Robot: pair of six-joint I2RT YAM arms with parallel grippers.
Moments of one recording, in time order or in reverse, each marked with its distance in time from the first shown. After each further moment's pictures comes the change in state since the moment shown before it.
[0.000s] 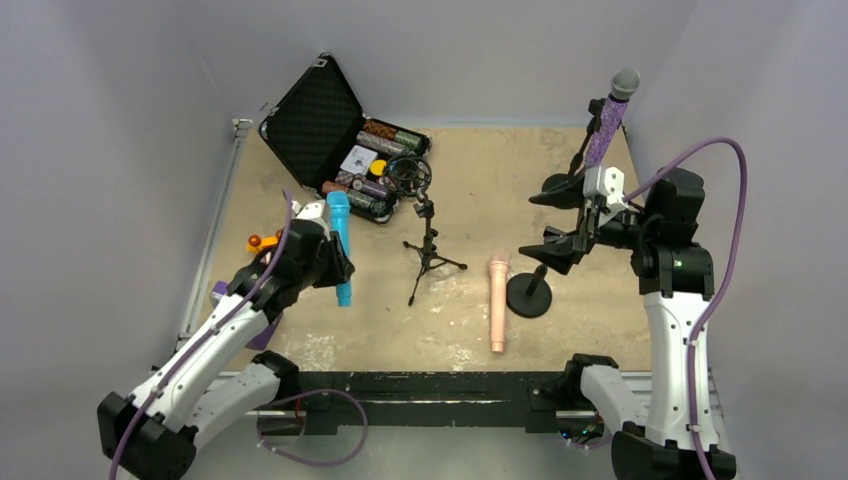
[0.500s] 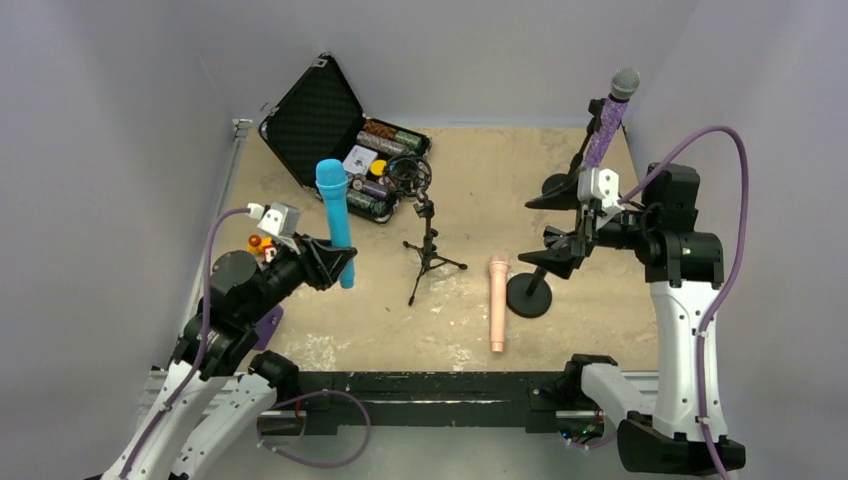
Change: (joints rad) left arm 0.000 -0.440 0.004 0.207 0.241 0.193; right arm 0.030 0.069 0.142 -0.319 0.011 -0.247
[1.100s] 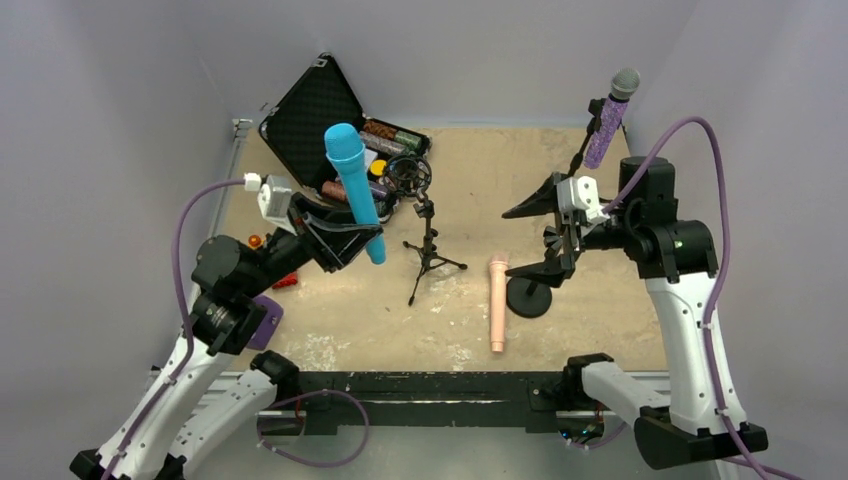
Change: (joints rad) left arm -0.020 0.124 0.081 0.472 0.322 -0.127; right arm 0.193 0.044 0.078 -0.097 0.019 -0.095
